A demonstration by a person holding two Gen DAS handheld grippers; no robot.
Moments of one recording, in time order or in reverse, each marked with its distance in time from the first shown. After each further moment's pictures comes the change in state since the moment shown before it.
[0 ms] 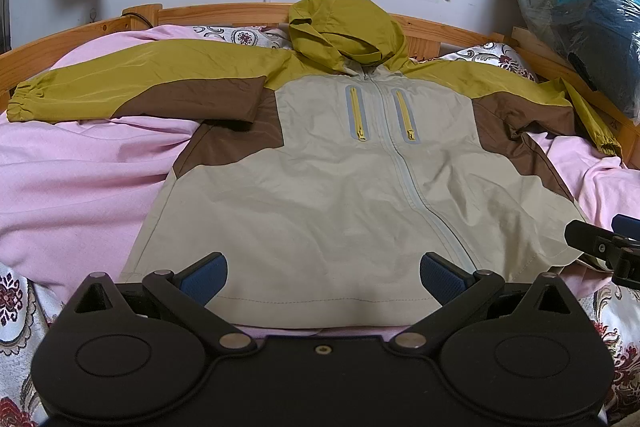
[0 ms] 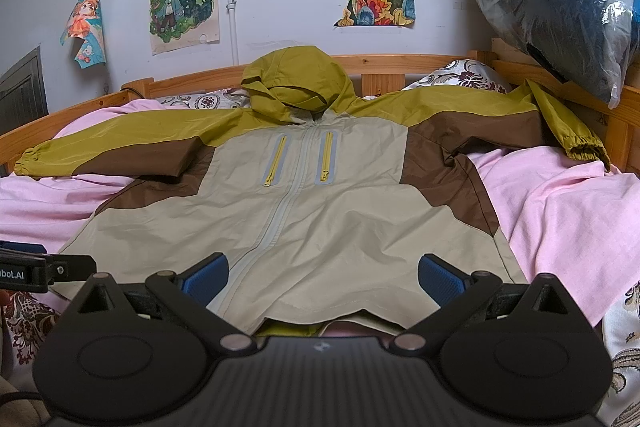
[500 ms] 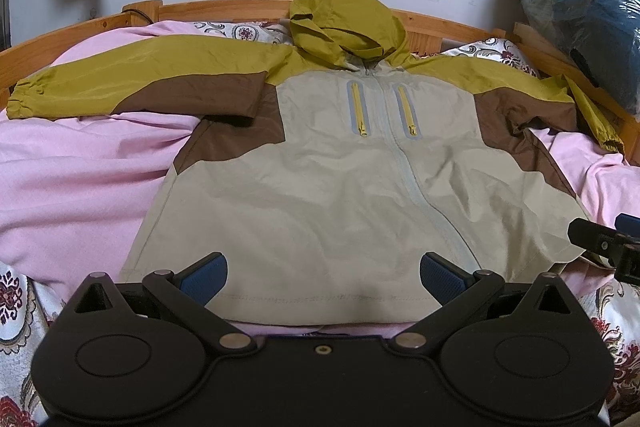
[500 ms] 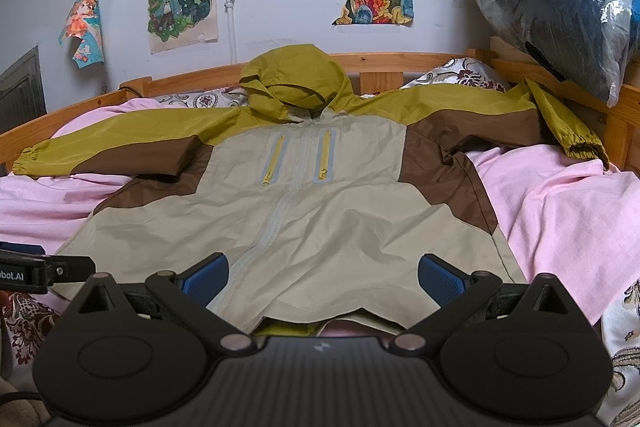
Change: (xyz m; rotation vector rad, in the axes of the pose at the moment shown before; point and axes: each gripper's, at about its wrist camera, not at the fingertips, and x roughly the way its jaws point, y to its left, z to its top) left arm 0.006 0.008 -0.003 0.002 0.017 0.005; right arm 0.000 0.000 0.001 0.007 0.013 -0.012
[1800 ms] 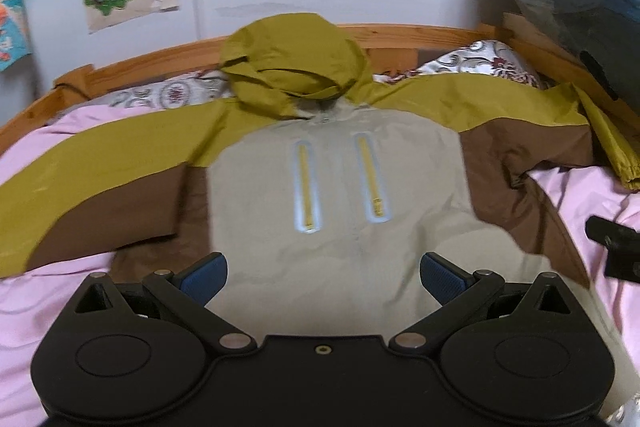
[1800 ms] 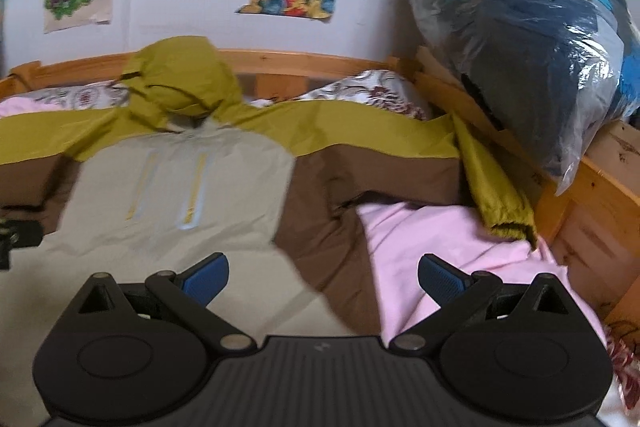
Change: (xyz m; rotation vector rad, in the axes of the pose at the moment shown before) left arm 0.100 -0.108 0.144 0.124 0.014 0.013; right arm 0.089 -0.072 0.112 -0.049 0.071 -0.337
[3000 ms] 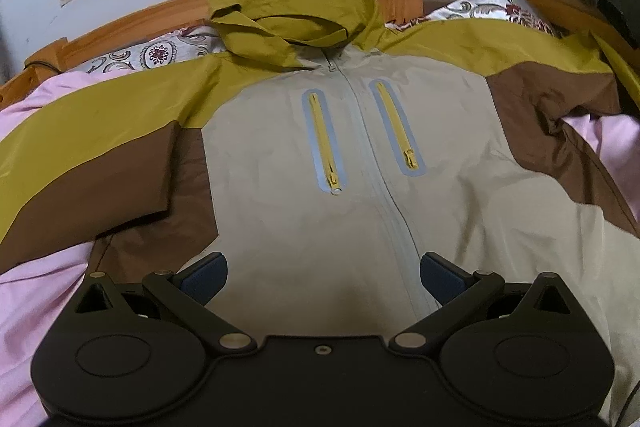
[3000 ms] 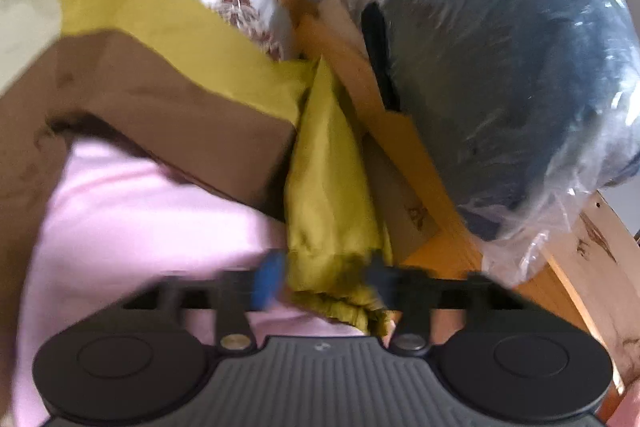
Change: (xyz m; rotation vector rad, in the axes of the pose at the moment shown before) left arm 0.064 0.048 -0.023 0.056 0.101 -0.026; right arm 0.178 -0.094 0.007 -0.363 0.105 -0.488
